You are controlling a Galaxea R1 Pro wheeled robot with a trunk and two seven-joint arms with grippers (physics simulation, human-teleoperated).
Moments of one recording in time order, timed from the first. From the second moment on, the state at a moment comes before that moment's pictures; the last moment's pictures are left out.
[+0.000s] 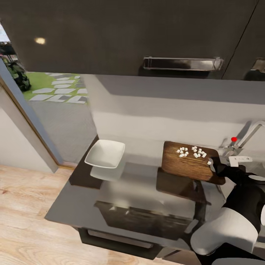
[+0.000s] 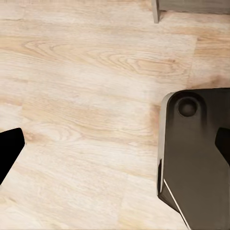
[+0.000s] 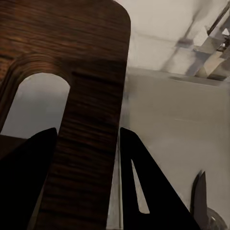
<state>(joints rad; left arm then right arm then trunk) 0.40 0.11 -0.35 -0.57 0.18 -0.67 0.46 -0.84 0.17 -1.00 -1.52 1.11 0.35 0.86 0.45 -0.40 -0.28</state>
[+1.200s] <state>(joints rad) 0.40 0.11 -0.35 -0.57 0.18 -0.67 0.46 -0.84 0.17 -1.00 -1.52 1.11 0.34 0.86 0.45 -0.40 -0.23</state>
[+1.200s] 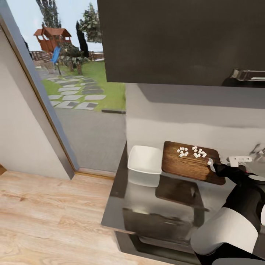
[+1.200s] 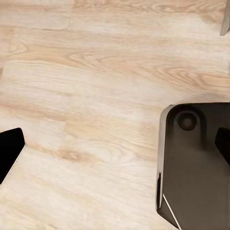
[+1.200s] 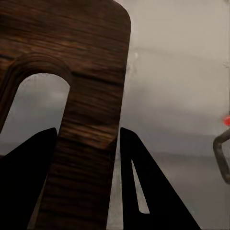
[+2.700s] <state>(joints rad) 0.41 0.08 -0.36 -0.63 0.18 -0.68 0.47 -0.84 0.17 -1.01 -1.51 1.11 0.34 0.86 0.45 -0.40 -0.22</state>
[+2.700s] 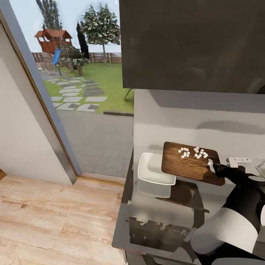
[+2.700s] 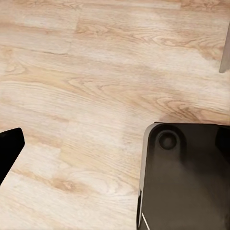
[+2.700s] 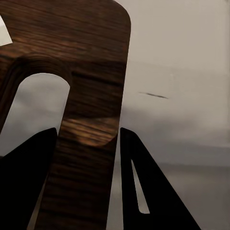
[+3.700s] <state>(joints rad) 0.41 0.08 -0.36 -0.63 0.18 -0.68 0.47 -0.84 0.17 -1.01 -1.51 1.12 0.33 0.86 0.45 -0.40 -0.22</state>
